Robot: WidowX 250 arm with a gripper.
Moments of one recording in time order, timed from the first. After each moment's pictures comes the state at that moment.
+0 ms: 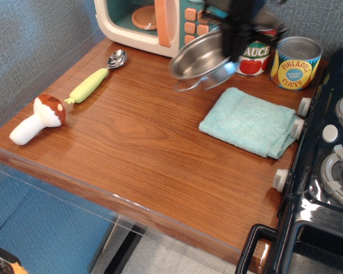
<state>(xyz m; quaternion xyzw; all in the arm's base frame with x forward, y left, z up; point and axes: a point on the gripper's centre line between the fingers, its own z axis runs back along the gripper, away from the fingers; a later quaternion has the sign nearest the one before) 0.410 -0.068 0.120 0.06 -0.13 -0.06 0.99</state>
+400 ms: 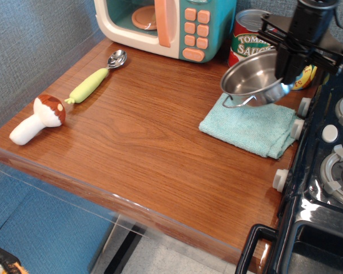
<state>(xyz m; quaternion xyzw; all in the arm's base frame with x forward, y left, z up) 0.403 -0.123 0.094 0.06 -0.10 -0.12 0.99</state>
